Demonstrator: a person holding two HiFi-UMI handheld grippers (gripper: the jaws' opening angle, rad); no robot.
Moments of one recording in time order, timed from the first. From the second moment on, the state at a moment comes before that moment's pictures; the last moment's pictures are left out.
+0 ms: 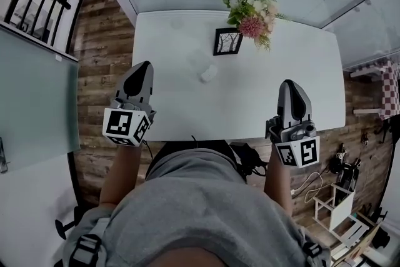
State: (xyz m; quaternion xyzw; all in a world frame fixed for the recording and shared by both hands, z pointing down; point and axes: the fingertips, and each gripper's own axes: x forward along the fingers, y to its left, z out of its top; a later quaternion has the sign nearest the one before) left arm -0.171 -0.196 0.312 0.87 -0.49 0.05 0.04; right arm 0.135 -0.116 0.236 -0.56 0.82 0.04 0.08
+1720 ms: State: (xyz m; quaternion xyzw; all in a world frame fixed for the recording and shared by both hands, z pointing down) left arm -0.102 -0.175 0.374 0.86 -0.49 0.12 0.06; right arm 0.191 -0.132 0.274 -0.54 0.84 0.00 0.05
